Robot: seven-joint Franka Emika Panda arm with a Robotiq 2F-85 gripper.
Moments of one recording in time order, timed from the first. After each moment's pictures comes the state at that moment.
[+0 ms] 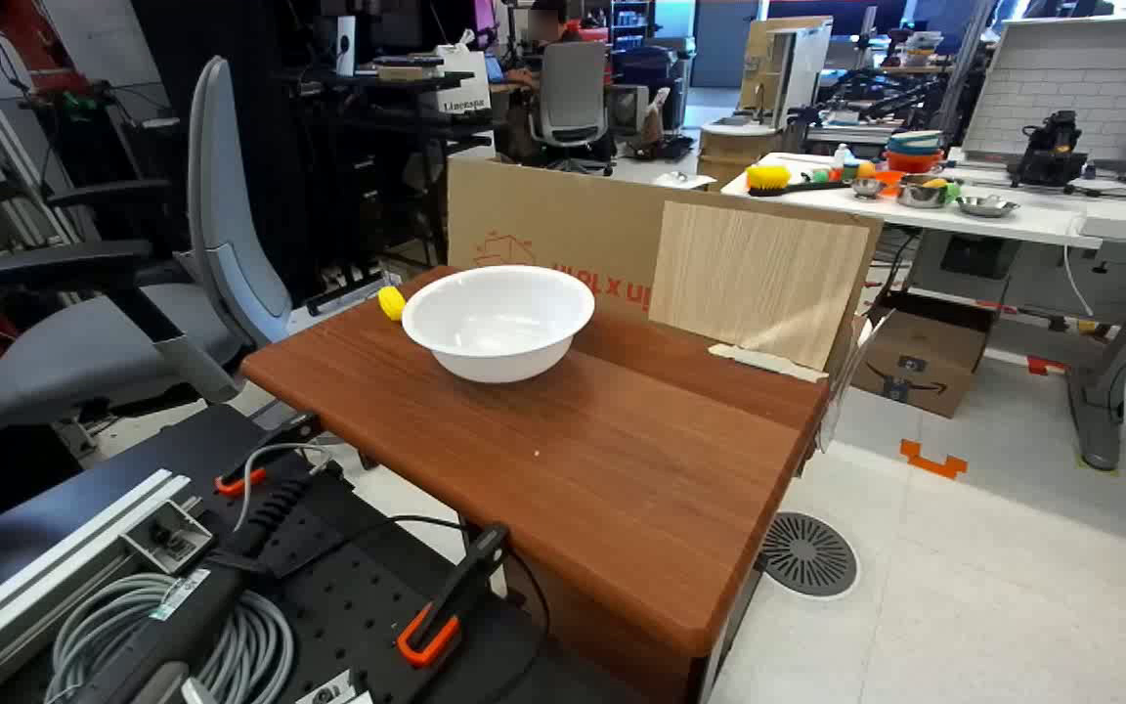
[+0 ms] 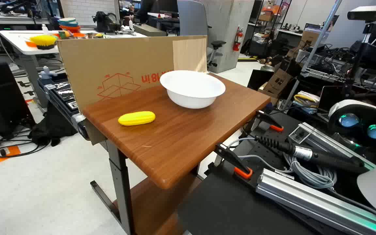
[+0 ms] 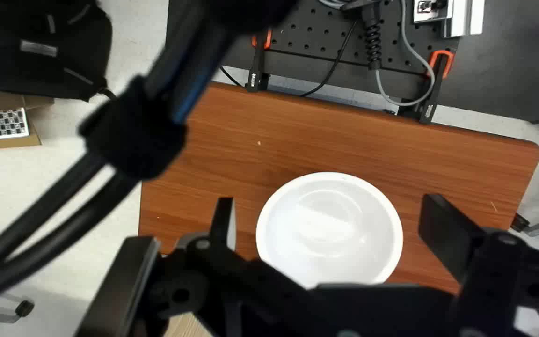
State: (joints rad) arm 0.03 -0.58 0.01 -2.37 -0.15 1.77 -0.15
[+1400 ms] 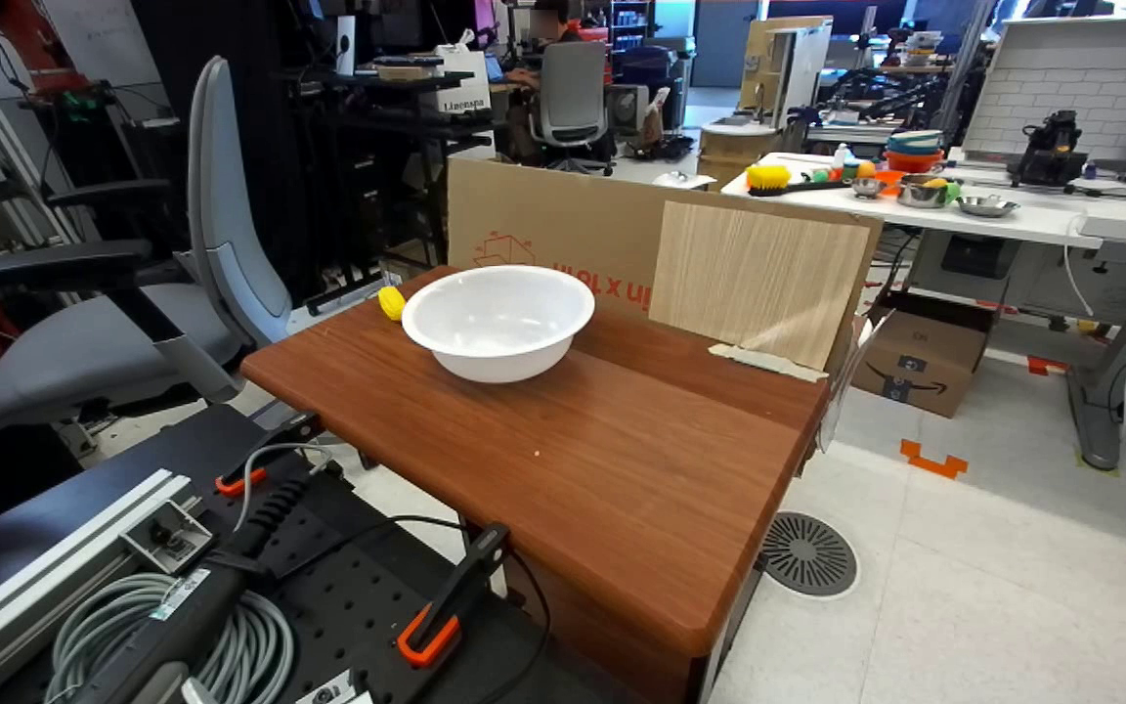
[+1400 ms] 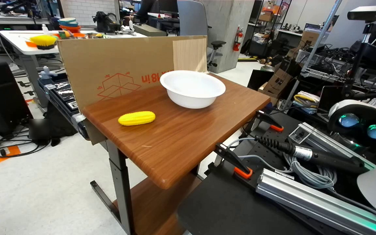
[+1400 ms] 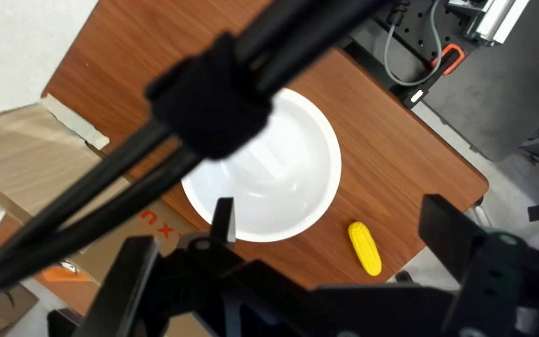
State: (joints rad) arm 0.16 -0.24 0.03 -2.15 -0.15 1.89 -0.51
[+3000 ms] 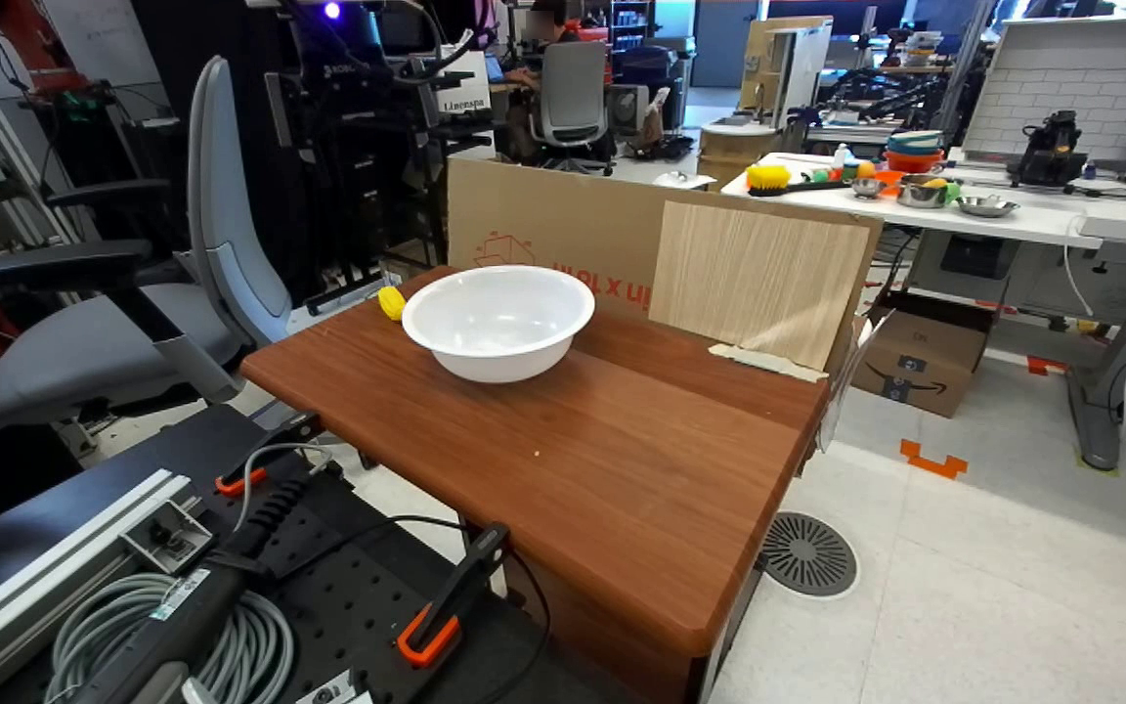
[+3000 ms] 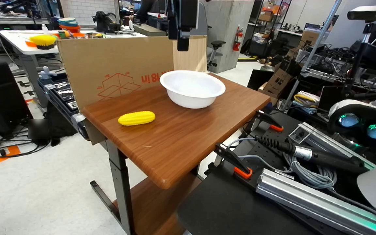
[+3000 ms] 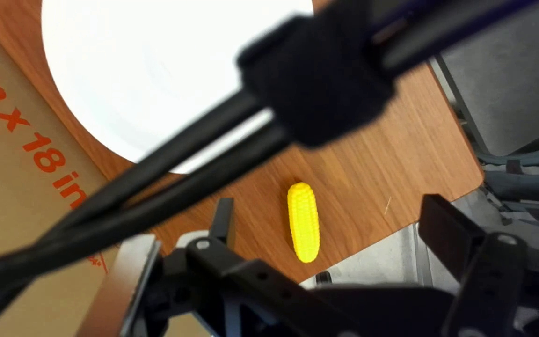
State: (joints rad) arm 0.17 0.07 0.17 -2.19 -0.11 2.23 -0.64
